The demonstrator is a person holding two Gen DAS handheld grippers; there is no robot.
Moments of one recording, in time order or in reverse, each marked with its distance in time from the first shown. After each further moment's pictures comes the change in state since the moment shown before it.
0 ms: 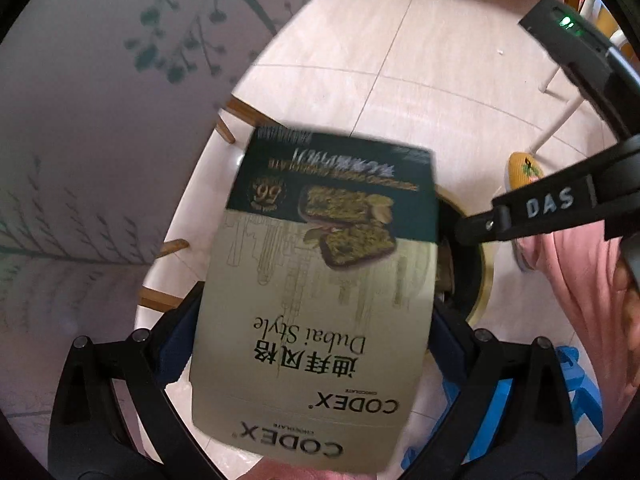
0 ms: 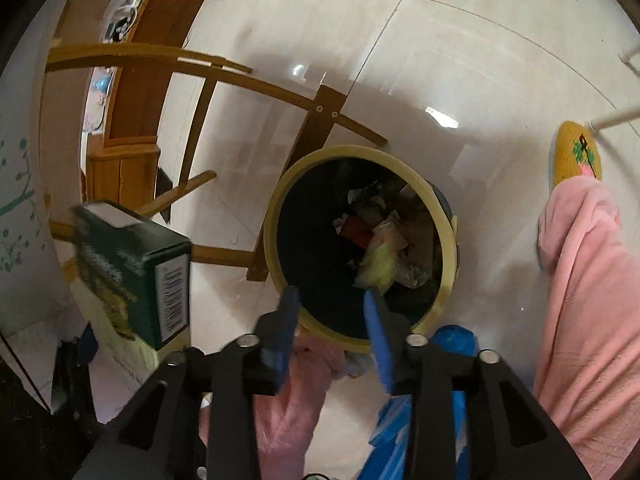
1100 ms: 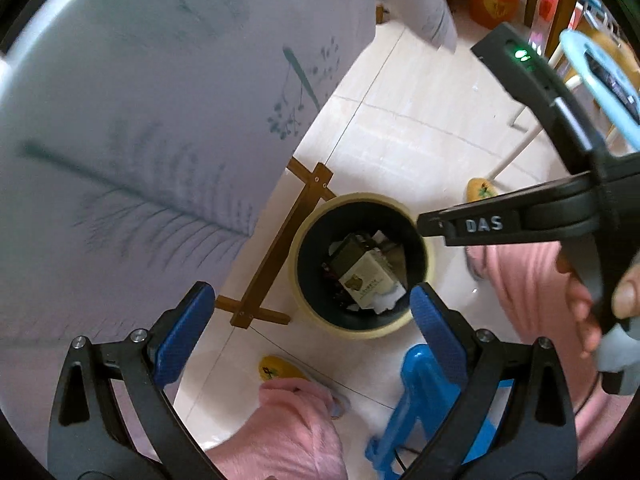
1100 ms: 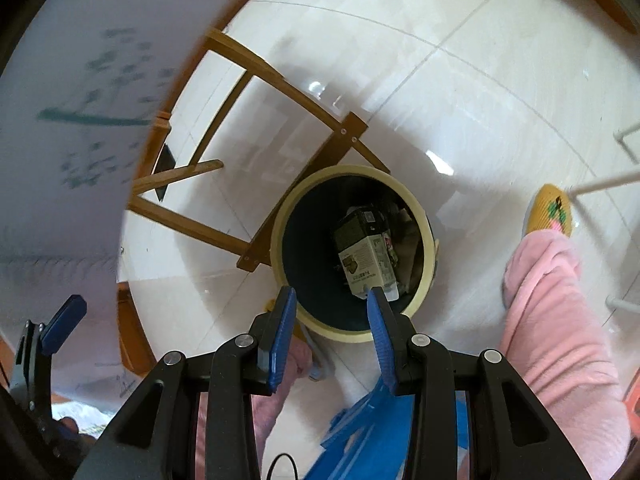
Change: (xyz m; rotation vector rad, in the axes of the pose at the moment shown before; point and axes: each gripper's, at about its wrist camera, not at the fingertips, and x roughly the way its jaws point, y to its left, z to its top) left arm -0.105 0.031 -0.015 -0.089 -0.071 -0.104; right arm -0.076 0.039 -0.045 -0.253 -0.092 -0.095
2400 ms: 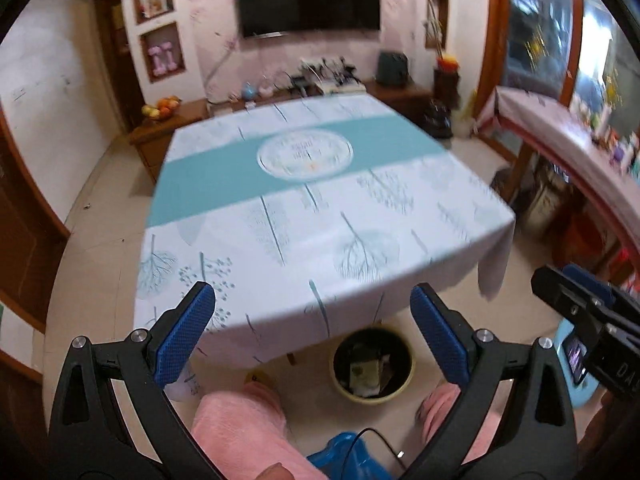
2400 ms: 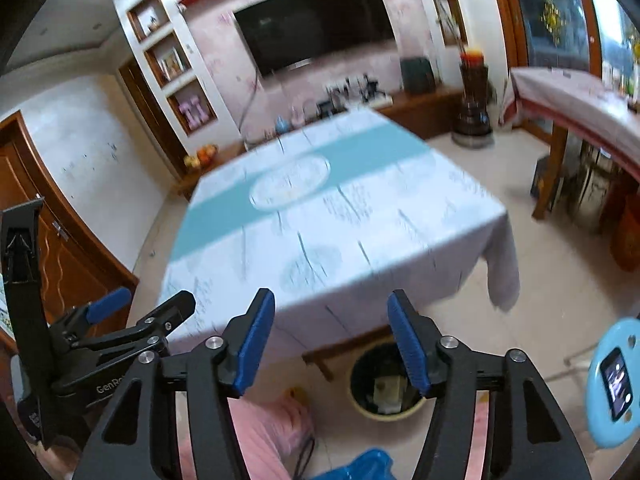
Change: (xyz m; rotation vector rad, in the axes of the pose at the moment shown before) left arm -0.338 0.147 -0.039 -0.747 -0.359 0.208; right arm -0.402 0.265 -0.129 -0.526 -0.565 0.021
